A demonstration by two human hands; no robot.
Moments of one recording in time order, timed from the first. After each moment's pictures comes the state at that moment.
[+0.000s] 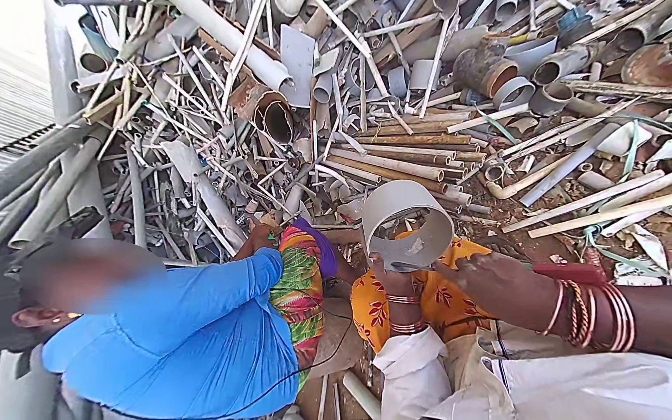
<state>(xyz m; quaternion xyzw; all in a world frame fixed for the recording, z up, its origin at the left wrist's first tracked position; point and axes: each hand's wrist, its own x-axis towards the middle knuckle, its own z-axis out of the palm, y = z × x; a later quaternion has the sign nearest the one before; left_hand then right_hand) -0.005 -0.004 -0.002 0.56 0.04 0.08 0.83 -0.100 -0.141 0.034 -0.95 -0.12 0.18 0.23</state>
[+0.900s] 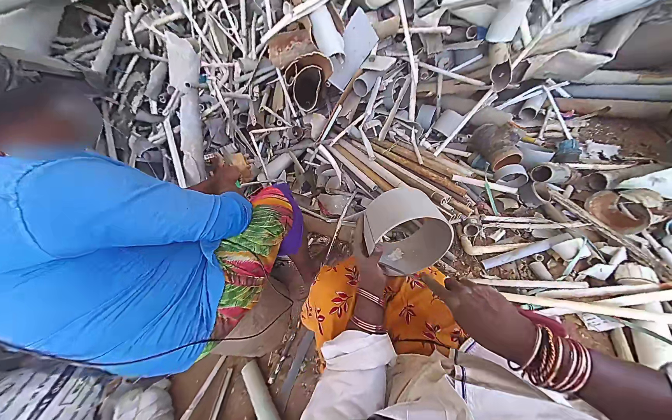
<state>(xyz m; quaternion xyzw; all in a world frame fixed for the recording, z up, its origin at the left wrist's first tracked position) 0.027 0.007 -0.058 0.54 -0.05 0.11 0.83 -0.108 -0.154 0.008 -0.98 -0.14 0.04 0.12</state>
